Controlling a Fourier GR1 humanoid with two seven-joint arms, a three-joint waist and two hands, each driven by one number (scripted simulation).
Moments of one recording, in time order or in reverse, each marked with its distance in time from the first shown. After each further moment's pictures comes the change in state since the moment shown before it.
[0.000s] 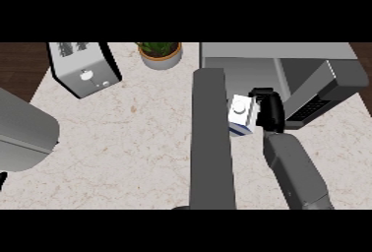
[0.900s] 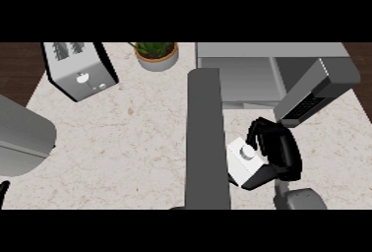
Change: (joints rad) left arm 0.087 -0.047 -0.070 -0.088 -0.028 0.046 -0.026; right arm 0.485 0.006 0.250 -0.774 -0.016 0.102 0.240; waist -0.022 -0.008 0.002
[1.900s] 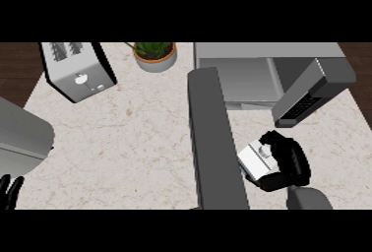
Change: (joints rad) left arm 0.031 -0.016 -0.140 -0.109 -0.054 0.105 0.046; right arm -0.030 -0.043 -0.180 0.425 -0.046 0.374 -0.350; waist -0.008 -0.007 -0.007
